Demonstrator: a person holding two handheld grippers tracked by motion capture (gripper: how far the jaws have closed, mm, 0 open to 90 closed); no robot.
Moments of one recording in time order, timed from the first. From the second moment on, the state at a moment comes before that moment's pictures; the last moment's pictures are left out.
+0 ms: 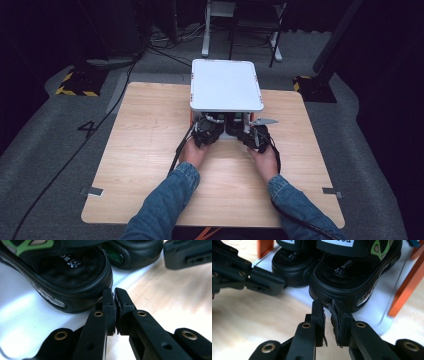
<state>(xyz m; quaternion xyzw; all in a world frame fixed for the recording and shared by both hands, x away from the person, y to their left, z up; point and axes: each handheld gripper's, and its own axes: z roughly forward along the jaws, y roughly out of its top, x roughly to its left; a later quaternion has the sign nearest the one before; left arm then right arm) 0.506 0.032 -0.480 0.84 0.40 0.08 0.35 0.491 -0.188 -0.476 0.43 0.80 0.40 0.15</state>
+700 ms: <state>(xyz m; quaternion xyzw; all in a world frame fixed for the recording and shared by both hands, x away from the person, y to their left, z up) 0.486 0.031 -0.463 0.83 0.39 0.09 0.39 0.493 -0.179 -0.467 0.40 0.80 0.43 0.15</state>
